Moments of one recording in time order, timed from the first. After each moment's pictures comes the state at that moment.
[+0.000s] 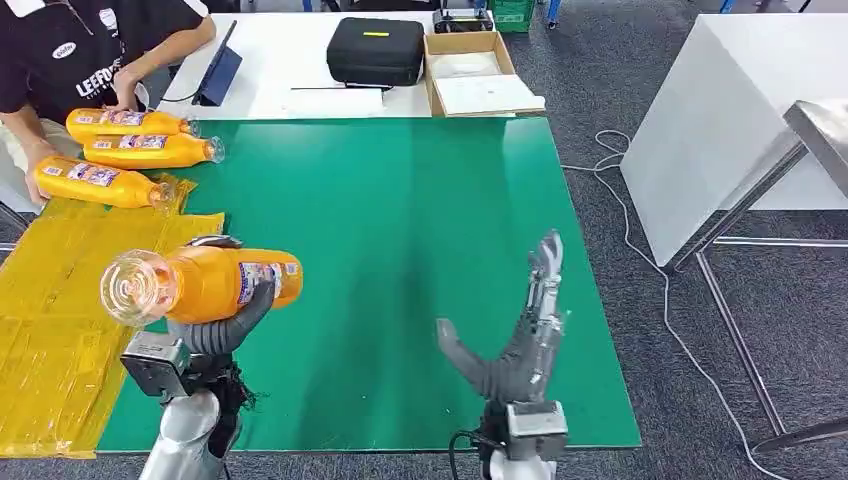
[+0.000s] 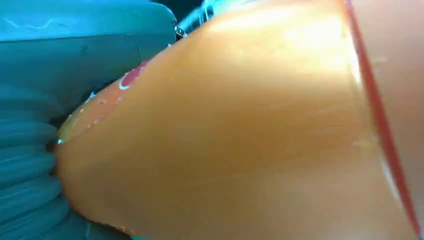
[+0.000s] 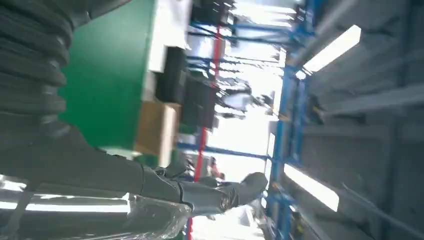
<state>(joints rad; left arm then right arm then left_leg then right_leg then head) -0.07 -0.08 -0.05 -1.53 -0.18 0.30 -0.69 -0.04 0.09 0.67 -1.54 0.17 -0.65 -0.70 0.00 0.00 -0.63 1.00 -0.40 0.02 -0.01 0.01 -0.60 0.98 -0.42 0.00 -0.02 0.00</state>
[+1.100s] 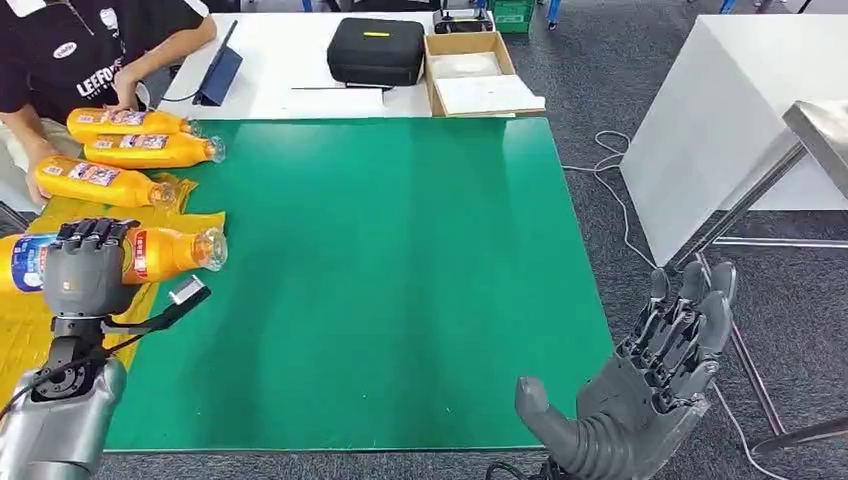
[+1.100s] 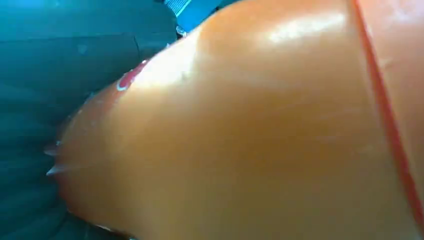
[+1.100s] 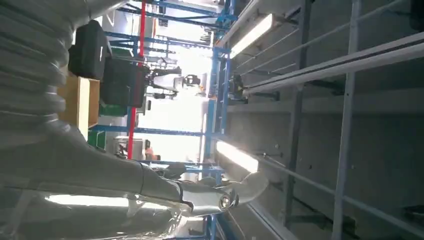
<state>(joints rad) -0.30 0.26 0.26 -1.09 -1.57 0.70 -0.11 0.09 0.00 0.68 -1.96 0.29 -0.65 -0.70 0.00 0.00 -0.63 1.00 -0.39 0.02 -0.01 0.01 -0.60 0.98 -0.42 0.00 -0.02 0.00</state>
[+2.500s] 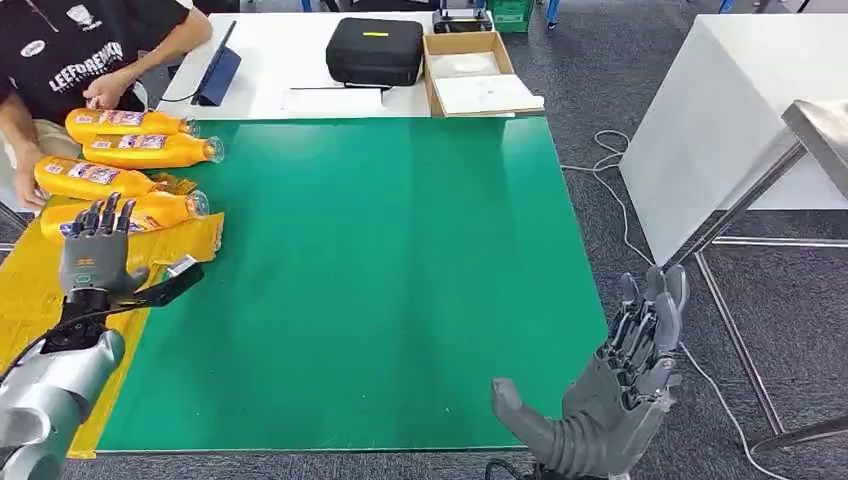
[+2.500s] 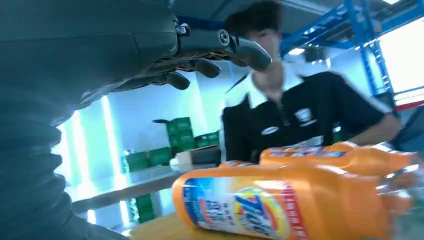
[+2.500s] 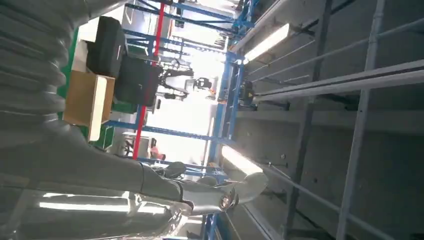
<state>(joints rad) -0.64 0.34 0.15 -0.42 -1.51 0.68 -0.10 0.09 -0.01 0.68 -1.89 0.34 -0.65 -0.70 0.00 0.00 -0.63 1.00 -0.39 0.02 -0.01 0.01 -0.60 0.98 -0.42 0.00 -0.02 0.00</state>
